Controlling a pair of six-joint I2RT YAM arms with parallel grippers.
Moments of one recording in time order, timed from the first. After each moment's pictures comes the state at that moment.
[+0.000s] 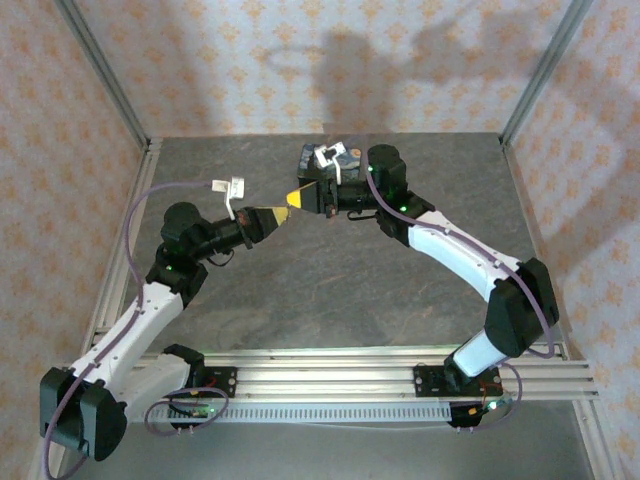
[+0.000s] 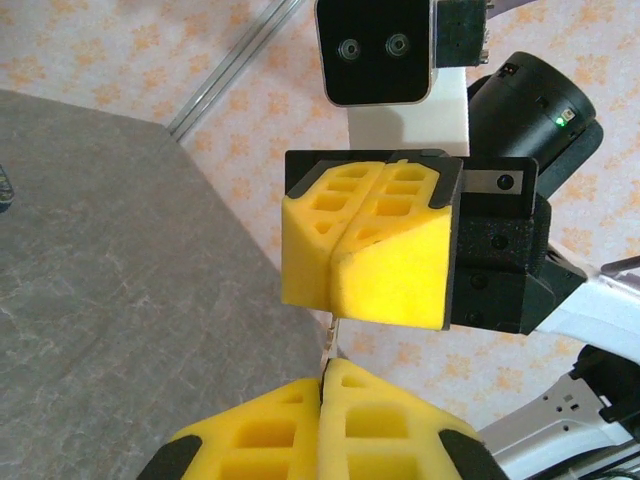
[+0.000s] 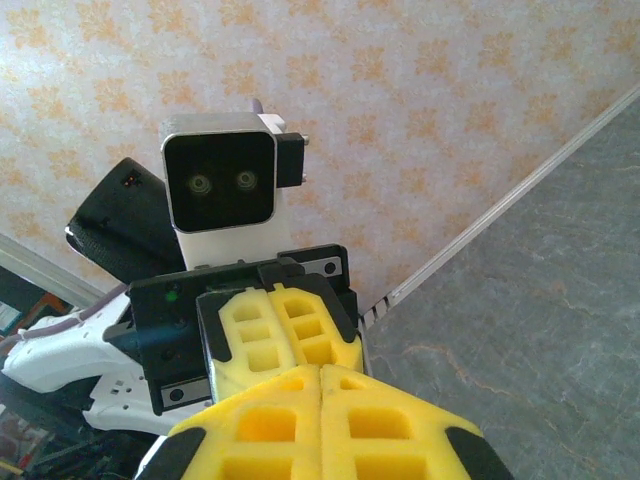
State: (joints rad) left arm -0.27 0.97 0.69 0.27 0.77 -0.78; right arm 0.61 1.54 1.24 0.19 -0.95 0.69
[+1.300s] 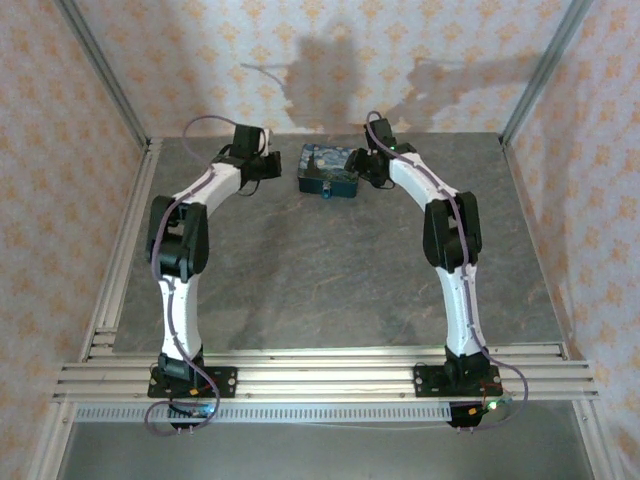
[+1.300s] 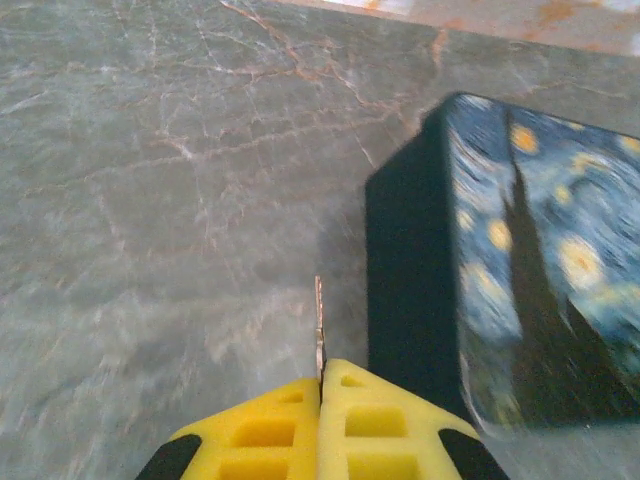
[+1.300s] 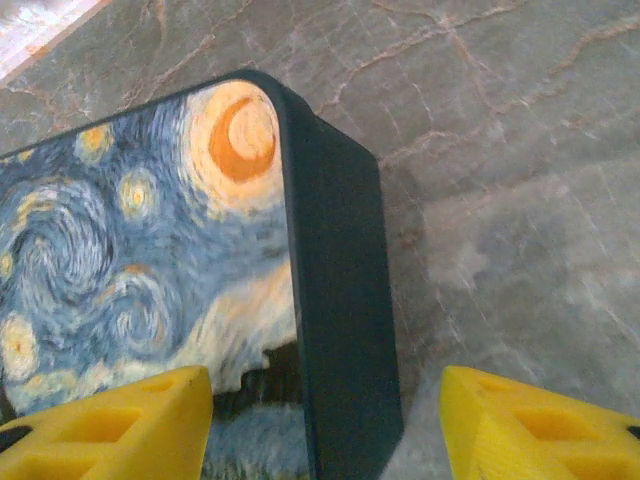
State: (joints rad) left arm -0.15 2.20 1.77 -0.33 0.18 -0.31; right arm 0.32 2.35 2.06 -0.64 -0.10 0.68
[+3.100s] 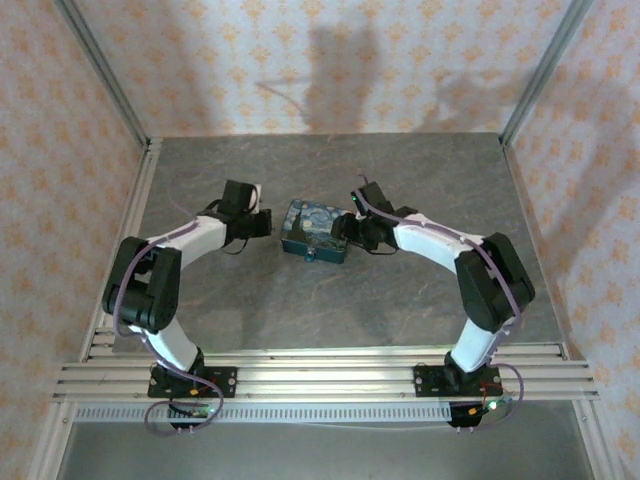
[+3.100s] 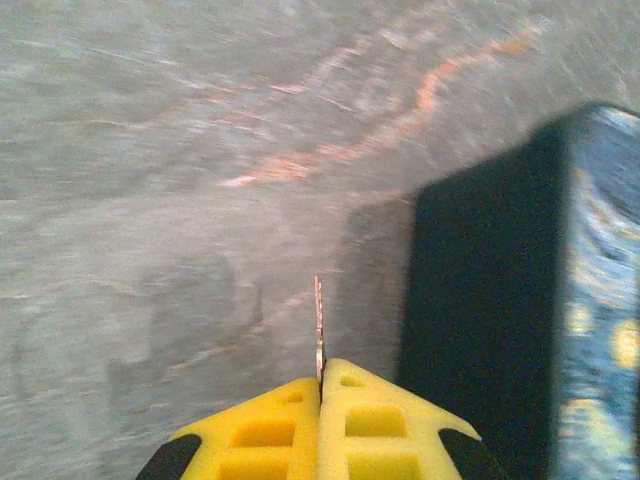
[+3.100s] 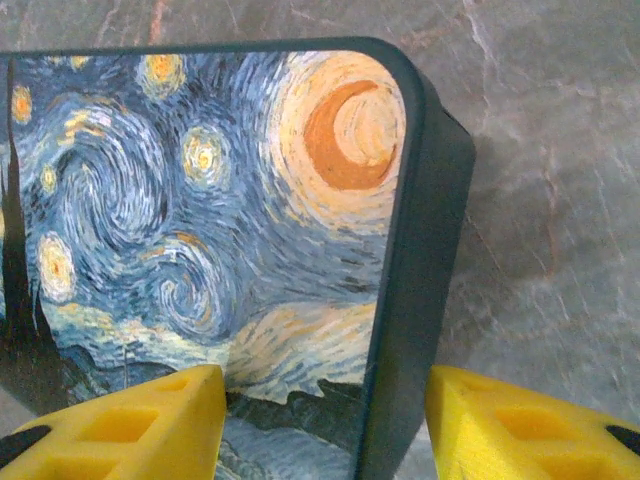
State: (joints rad) left arm -0.20 1.67 0.97 -0.22 0.15 -0.34; right arm 0.56 1.70 1.10 -0.36 -0.15 0.77
